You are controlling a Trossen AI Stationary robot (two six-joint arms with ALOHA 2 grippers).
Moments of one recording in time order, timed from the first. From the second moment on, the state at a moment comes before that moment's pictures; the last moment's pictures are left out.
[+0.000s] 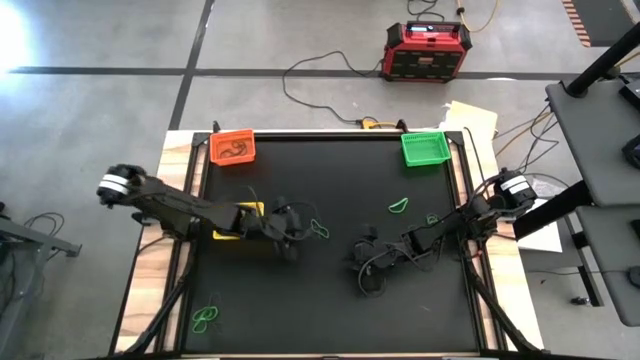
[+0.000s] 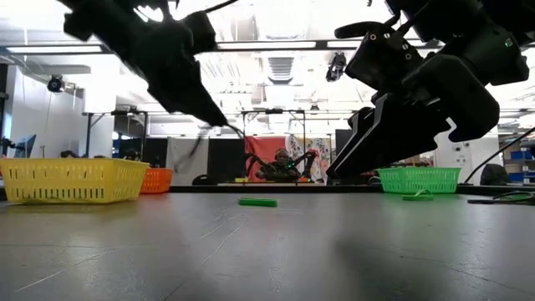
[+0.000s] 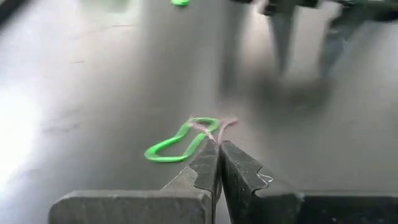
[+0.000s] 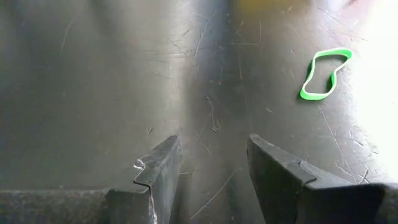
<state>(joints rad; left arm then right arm) -0.19 1.43 0.75 -0.05 -0.31 -0.27 0.35 1.71 0.67 0.37 0.25 0.20</state>
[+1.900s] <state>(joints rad) 1.01 1.76 1.12 -0.76 -0.22 -0.01 0.35 1.71 0.70 0.34 0.25 0.22</state>
